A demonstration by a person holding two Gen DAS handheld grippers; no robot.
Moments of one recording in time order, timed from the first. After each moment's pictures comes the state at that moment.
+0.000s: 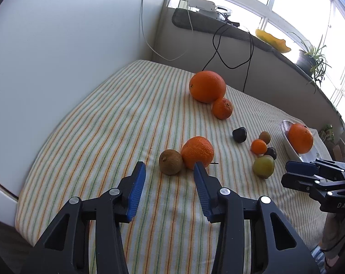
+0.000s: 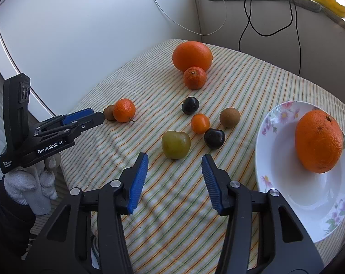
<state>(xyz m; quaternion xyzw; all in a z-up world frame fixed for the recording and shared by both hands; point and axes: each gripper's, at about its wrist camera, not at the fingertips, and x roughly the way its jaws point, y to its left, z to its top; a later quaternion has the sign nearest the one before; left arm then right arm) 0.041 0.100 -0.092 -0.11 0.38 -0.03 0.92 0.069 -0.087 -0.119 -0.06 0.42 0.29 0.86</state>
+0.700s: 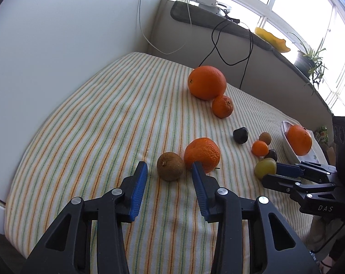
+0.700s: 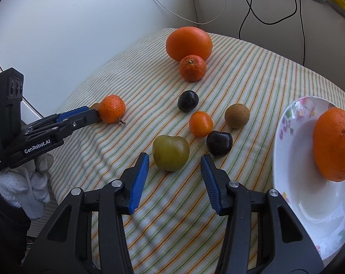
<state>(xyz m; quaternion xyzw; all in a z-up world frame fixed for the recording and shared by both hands) 0.053 0.102 -0.101 -0.13 0.39 -0.05 0.91 0.097 -0.072 -0.141 -0.06 0.44 0.28 0.85</state>
